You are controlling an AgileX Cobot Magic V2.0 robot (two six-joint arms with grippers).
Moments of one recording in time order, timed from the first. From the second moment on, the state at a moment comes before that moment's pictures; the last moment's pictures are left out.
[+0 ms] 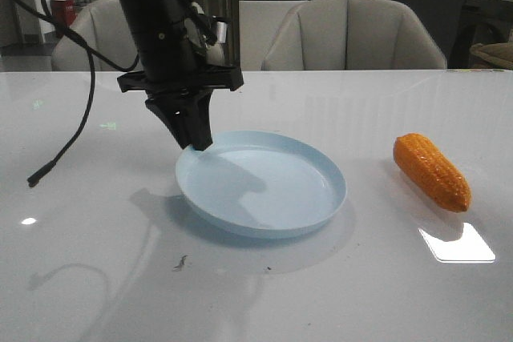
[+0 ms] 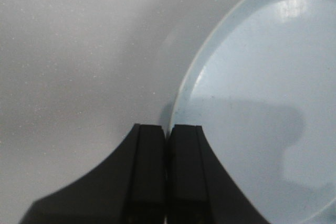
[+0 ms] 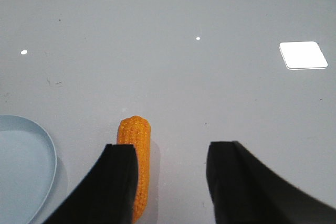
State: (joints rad) left arm -0.45 2.28 -2.00 -0.19 1.23 0.16; right arm 0.02 0.90 -0.57 0.11 0.13 0.01
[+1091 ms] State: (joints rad) left arm -0.46 2.18 -2.06 -0.06 1.23 0.21; right arm 0.02 0.90 -0.57 0.11 0.13 0.01
